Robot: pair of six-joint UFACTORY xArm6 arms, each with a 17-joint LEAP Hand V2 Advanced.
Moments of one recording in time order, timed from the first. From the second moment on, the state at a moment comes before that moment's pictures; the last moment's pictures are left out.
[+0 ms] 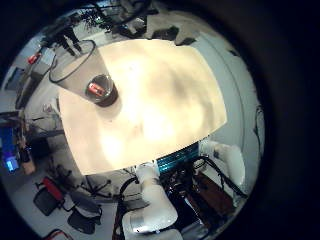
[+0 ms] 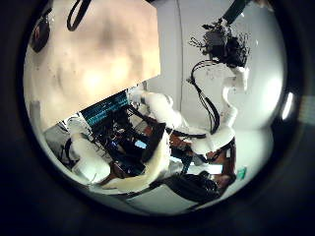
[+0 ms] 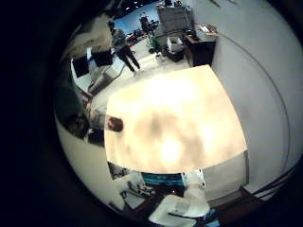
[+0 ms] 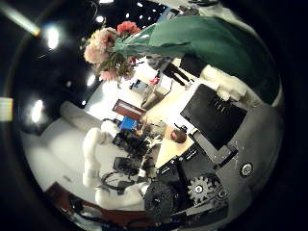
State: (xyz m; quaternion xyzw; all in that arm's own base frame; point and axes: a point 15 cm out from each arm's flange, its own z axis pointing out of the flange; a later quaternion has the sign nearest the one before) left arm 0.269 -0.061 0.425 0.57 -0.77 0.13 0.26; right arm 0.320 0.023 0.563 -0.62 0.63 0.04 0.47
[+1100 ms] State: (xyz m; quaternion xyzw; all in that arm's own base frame) left arm 0.295 -0.145 0.500 0.50 -0.67 0.39 0.39; right arm 0.293 0.080 0.505 -0.64 0.50 0.21 0.55
